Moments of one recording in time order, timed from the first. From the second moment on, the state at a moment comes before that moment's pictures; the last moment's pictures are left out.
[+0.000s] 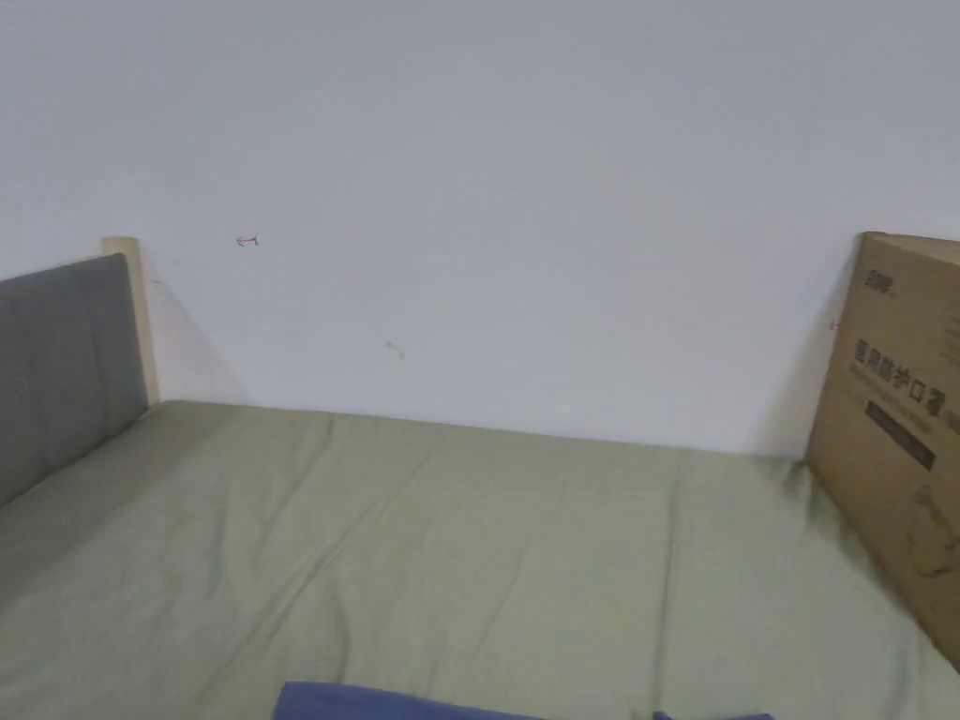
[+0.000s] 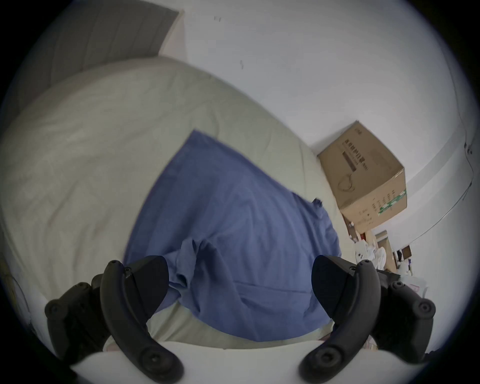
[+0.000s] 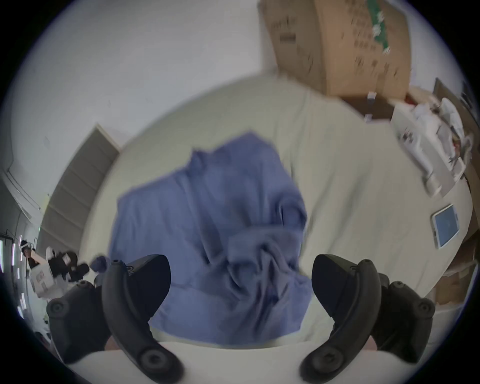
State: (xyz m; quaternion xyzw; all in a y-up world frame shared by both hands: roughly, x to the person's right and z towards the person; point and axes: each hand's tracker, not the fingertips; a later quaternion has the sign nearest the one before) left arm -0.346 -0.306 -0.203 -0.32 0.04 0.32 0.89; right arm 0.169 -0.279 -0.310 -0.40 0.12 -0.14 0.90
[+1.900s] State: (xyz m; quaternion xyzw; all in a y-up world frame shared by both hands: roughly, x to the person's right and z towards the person) left arm -0.407 -0.326 -0.383 -0.37 0.09 -0.02 0.92; right arm 0.150 -0.300 -0.552 -0.44 0.11 -0.12 0.88
